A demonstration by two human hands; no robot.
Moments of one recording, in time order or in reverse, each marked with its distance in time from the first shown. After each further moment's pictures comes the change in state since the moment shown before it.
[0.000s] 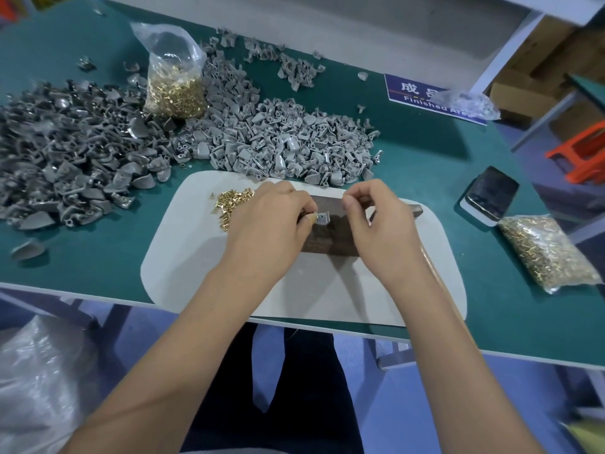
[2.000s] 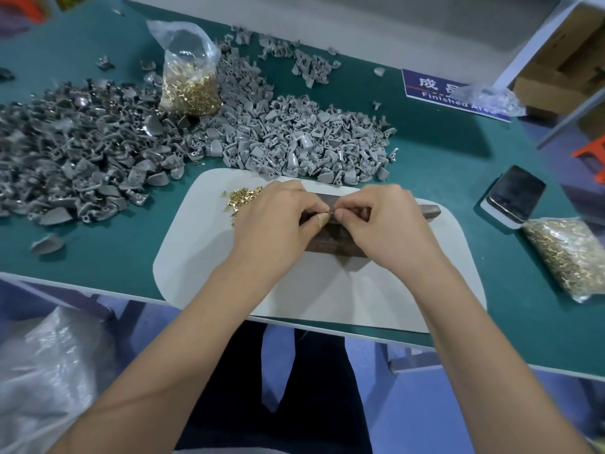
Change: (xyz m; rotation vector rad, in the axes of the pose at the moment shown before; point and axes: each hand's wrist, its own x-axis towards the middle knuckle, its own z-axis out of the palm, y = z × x) left_hand 0.003 -0.011 0.006 -0.106 -0.020 -0.037; right_hand 0.019 -0.021 -0.006 -0.199 -0.292 -0.033
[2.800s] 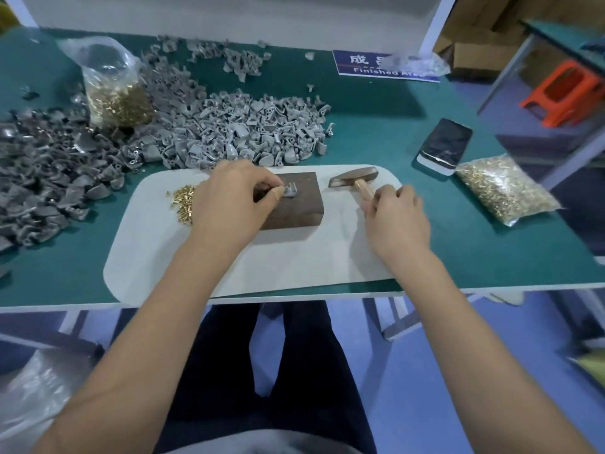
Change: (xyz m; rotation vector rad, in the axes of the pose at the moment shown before) left_hand 0.006 0.020 0.008 0.116 -0.014 0.091; right_hand -0.066 0.083 0.001 -0.370 0.068 0.565
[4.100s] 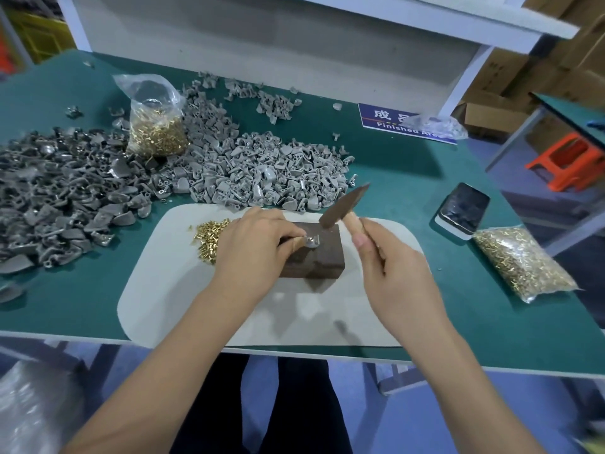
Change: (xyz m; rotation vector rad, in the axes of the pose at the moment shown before) left_hand 0.003 -0.006 0.003 -0.051 0.059 0.021; right_hand -0.027 -0.035 -0.037 0.534 0.073 -0.330
